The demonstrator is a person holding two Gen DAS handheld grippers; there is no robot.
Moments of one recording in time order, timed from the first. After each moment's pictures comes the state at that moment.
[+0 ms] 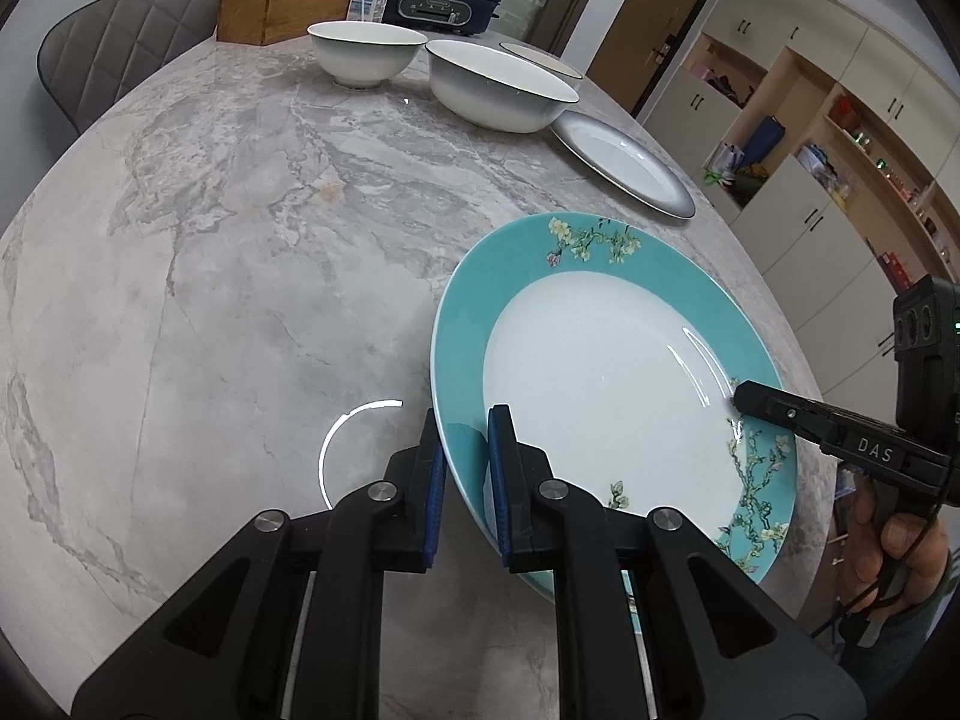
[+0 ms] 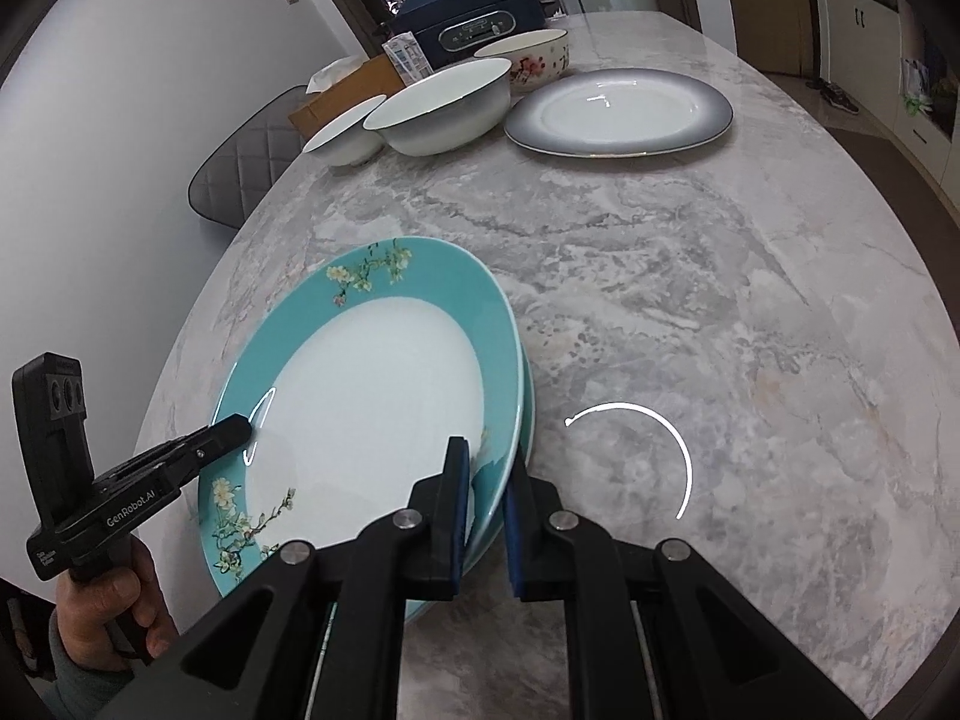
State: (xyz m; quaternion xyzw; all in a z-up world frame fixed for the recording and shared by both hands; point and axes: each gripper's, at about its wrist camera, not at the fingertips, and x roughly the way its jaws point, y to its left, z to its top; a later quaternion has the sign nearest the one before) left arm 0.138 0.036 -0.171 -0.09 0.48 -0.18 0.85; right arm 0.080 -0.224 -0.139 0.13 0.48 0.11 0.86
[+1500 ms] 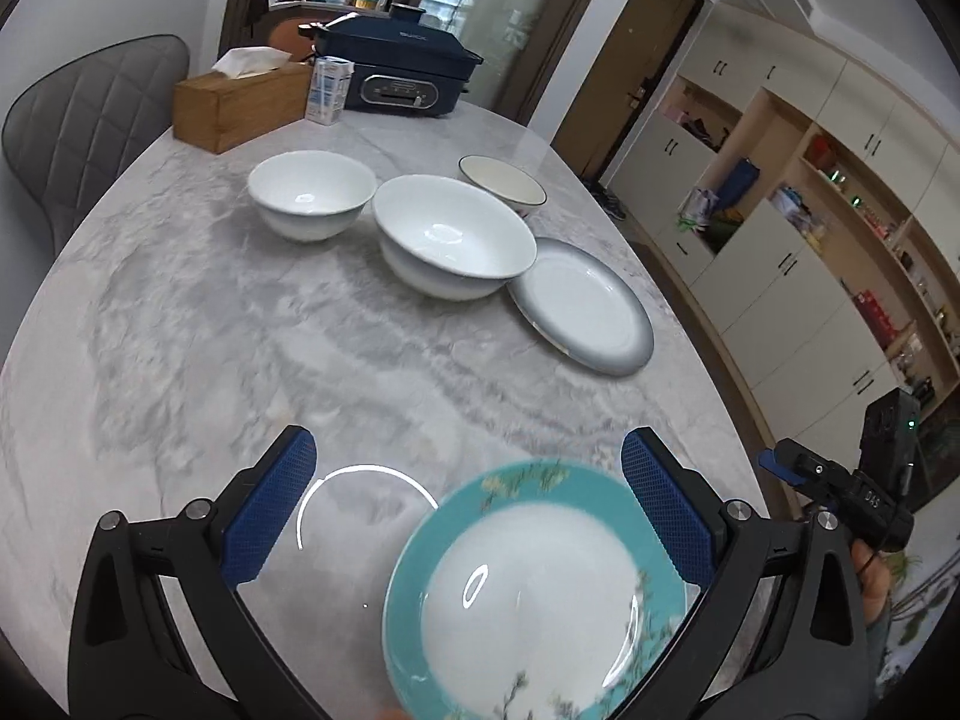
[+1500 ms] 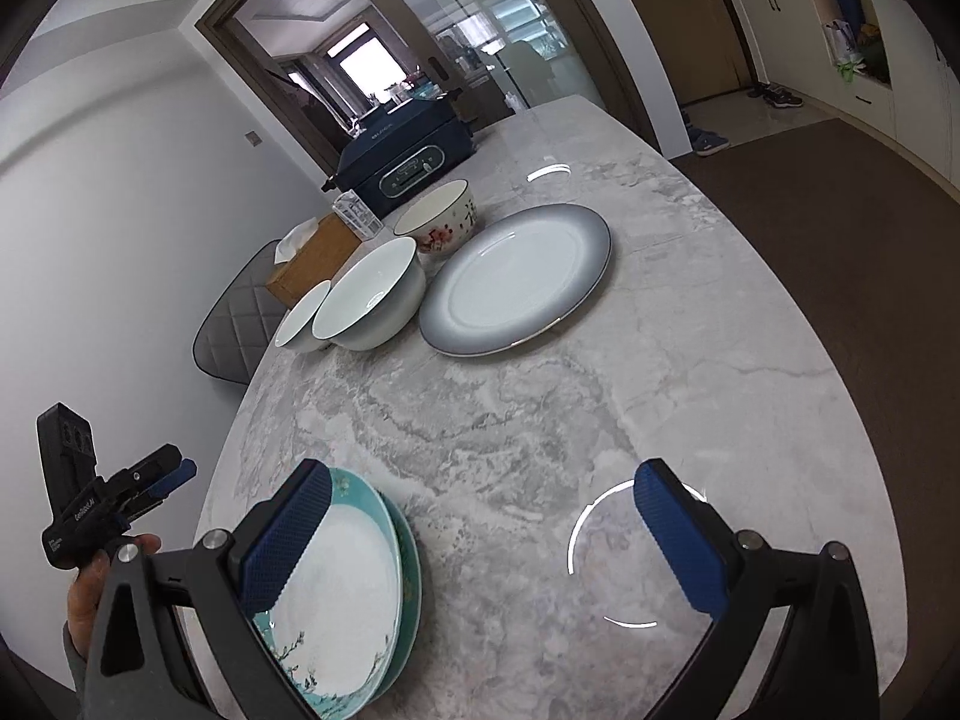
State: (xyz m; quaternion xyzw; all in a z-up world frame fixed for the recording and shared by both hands) left arm 0.240 0.013 -0.065 -0.10 0.44 -0.20 0.87; right arm 0.111 -0.345 -0.088 0.25 0.38 0.08 0.89
